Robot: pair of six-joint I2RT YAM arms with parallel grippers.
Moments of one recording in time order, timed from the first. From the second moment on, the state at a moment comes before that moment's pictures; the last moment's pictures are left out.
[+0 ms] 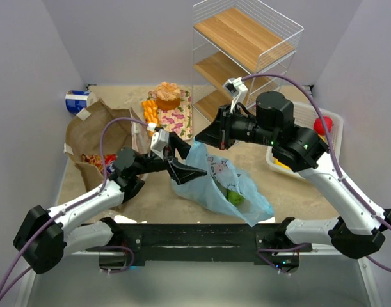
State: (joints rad) left arm -0.69 1.08 0.59 0.88 0.79 -0.51; right arm 0.79 1.23 1.61 -0.65 -0.33 0.52
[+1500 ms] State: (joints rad) left arm -0.70 1.11 0.80 0.46 0.73 -0.15; right arm 0.79 1.21 1.57 -0.60 -0.34 0.53
